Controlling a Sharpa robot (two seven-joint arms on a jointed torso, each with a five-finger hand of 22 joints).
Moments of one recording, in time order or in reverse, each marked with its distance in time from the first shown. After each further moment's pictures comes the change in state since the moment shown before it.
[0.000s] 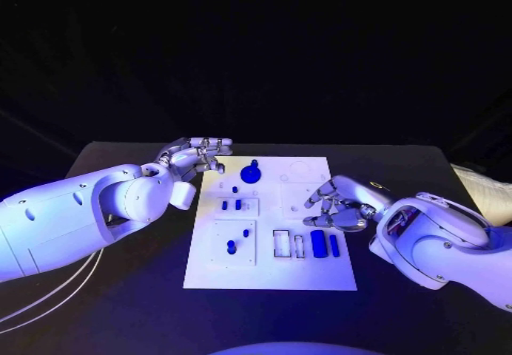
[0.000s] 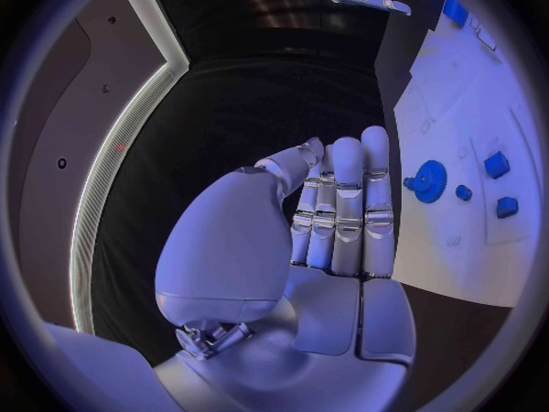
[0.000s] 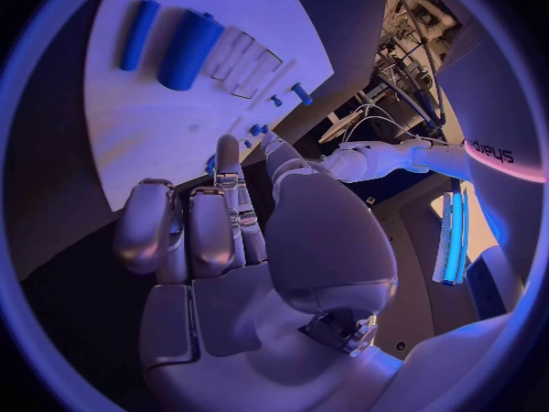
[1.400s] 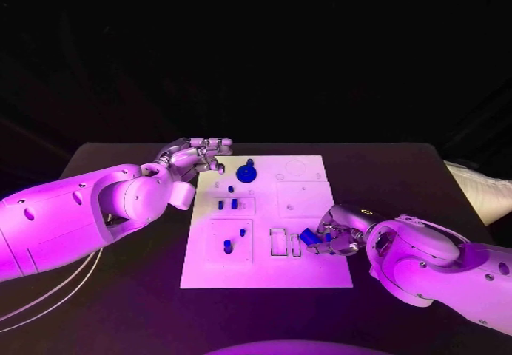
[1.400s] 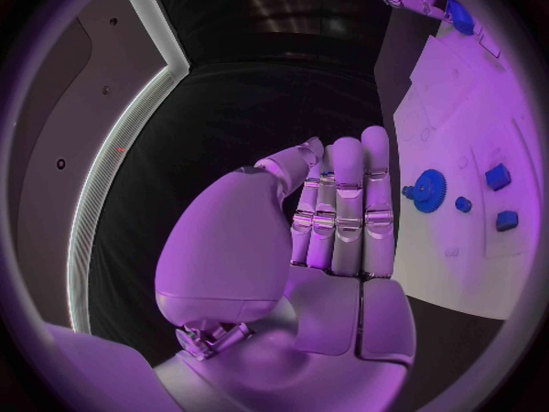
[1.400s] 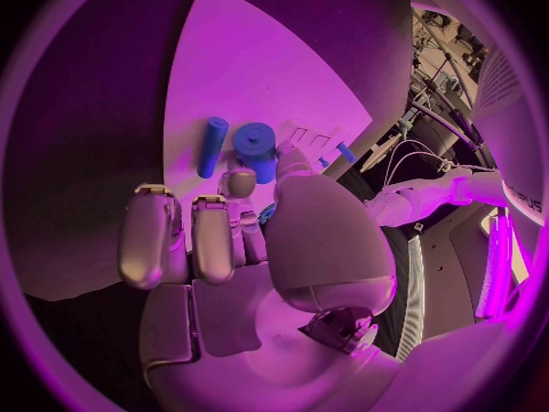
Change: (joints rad) left arm -0.001 -0.004 -0.004 0.003 -0.002 0.004 -0.002; left_hand 0.000 0.000 -0.005 0.000 0.000 0.000 0.000 0.000 0.000 -0.004 0.004 0.000 0.000 0.000 0.000 0.000 -0.001 0.000 0.000 0.000 0.000 0.000; right arm -0.089 0.089 -0.021 -0.065 -0.084 0.127 -0.256; right_hand 0.013 0.038 -0.157 0.163 0.042 -0.005 -0.012 0.076 0.018 -0.033 -0.006 0.458 0.577 -0.001 -0.001 0.111 0.124 -0.016 0.012 -0.005 0.068 0.098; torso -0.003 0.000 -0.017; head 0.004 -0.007
